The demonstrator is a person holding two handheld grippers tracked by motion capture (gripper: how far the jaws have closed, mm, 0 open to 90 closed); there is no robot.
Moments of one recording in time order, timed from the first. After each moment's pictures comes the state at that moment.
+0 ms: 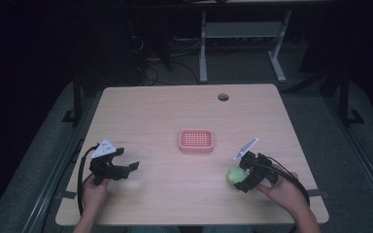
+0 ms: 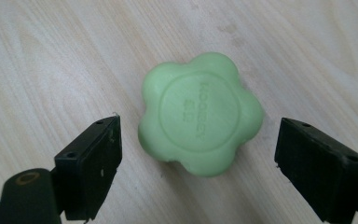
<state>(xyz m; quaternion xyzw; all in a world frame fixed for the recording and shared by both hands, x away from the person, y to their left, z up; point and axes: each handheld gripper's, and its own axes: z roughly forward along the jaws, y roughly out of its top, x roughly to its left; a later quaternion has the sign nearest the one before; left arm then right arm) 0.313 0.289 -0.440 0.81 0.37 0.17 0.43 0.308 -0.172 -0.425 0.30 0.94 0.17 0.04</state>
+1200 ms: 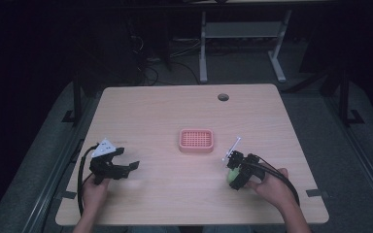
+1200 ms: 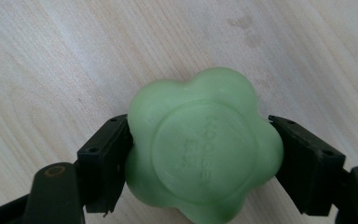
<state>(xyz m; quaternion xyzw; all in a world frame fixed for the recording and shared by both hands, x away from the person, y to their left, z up) 0.314 0.288 -0.440 0.80 0.38 0.17 0.43 0.323 -0.145 -0.440 0.30 0.95 0.09 0.03</state>
